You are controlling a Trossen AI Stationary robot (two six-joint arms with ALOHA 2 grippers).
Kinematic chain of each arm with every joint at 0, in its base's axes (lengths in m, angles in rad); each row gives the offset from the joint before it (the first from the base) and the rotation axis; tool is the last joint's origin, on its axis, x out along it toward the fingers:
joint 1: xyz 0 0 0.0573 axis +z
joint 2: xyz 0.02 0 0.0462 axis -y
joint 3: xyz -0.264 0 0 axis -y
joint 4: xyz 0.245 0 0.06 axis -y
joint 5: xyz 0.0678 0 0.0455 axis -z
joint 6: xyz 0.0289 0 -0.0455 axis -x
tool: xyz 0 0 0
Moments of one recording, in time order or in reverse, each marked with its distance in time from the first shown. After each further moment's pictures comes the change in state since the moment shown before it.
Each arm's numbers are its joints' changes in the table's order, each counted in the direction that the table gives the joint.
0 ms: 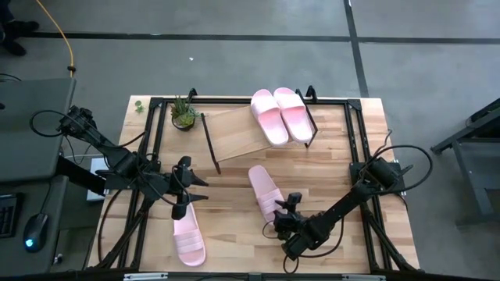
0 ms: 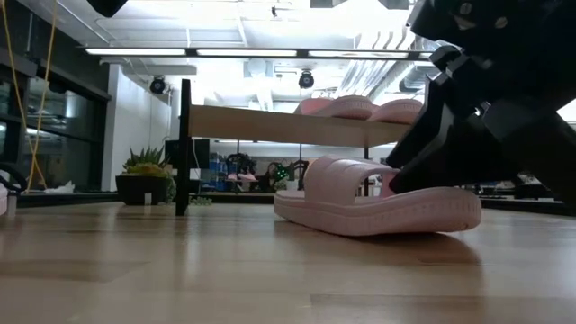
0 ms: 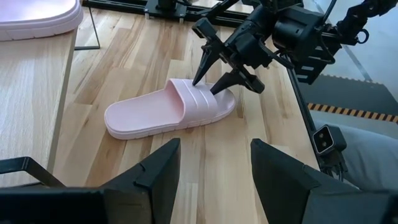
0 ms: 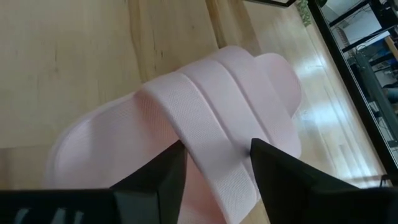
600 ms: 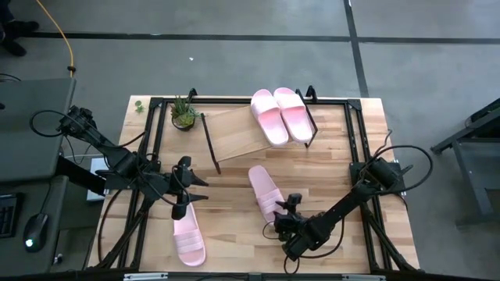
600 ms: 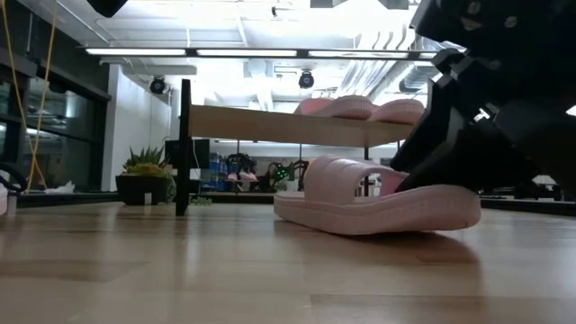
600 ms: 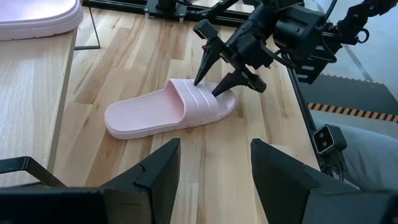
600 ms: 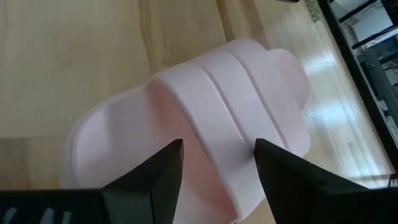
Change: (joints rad) left arm 0.000 0.000 0.000 -0.002 0.000 0.000; right arm 0.001 0.000 0.000 -0.001 -0.028 0.000
